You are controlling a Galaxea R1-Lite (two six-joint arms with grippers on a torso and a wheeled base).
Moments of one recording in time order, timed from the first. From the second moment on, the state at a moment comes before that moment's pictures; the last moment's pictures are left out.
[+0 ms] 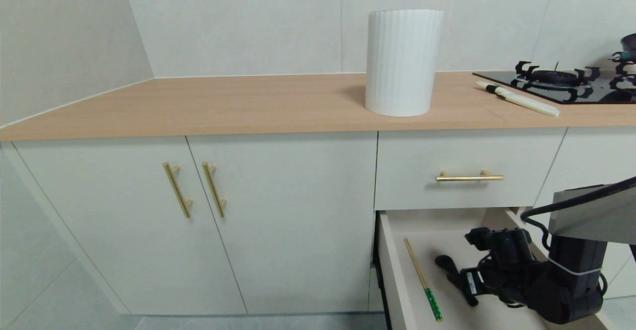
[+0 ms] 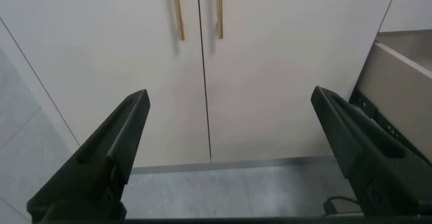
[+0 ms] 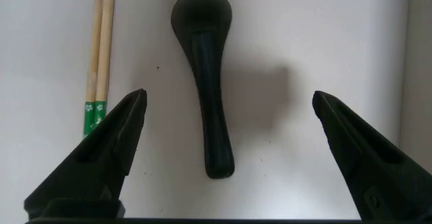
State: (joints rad) left arm 0.00 0.00 0.00 0.00 -0.04 0.01; right arm 0.17 2.37 -0.54 -1.03 -0.07 0.01
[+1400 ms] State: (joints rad) left arm 0.00 0.00 0.00 0.00 -0.04 0.01; right arm 0.27 1.48 -0.39 -0.23 0.27 -0.16
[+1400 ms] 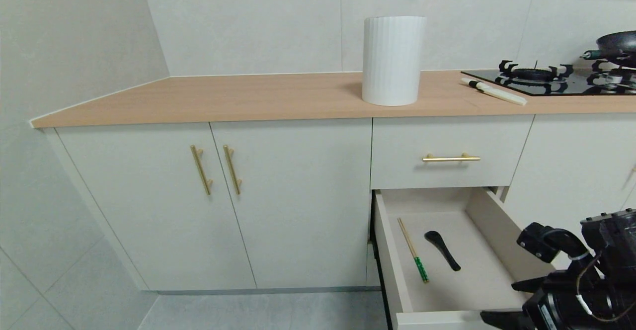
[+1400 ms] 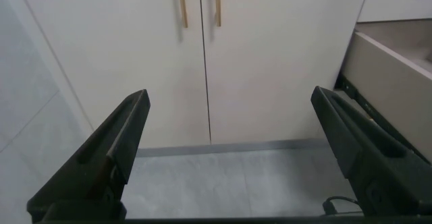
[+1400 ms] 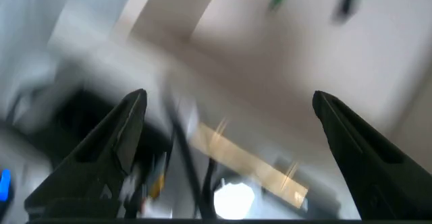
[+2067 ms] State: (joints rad) left arm 0.00 0.00 0.00 0.00 -0.04 0.01; right arm 0.35 1.49 -0.39 -0.07 0.30 -0.25
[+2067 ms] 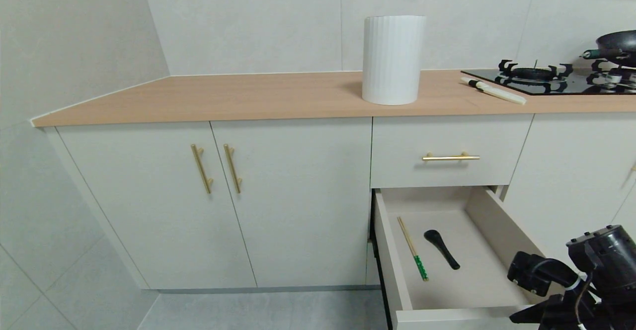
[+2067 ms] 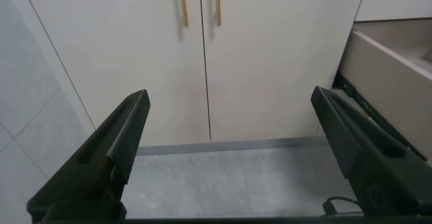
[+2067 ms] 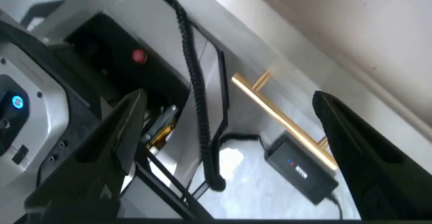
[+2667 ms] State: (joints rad) left arm 0.00 0.00 0.00 0.00 -0.04 0.01; right arm 0.35 1.65 -0.47 -0.07 0.04 -0.13
